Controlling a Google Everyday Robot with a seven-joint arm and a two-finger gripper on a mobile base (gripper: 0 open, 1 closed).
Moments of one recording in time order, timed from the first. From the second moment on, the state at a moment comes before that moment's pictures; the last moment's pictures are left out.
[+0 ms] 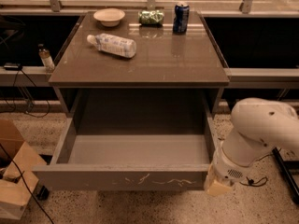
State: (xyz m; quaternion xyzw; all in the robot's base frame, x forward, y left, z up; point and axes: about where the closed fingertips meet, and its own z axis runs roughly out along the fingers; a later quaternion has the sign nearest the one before) arm 0.373 -0.186 0.658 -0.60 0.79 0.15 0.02
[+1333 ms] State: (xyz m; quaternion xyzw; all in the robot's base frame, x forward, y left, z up) arm 0.423 -0.183 0.648 -0.60 0.78 0.15 0.03
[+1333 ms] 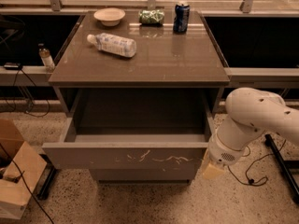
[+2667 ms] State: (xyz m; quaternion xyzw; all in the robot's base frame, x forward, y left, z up) arm 0.490 -0.153 0.642 -0.62 0.76 0.15 0.09
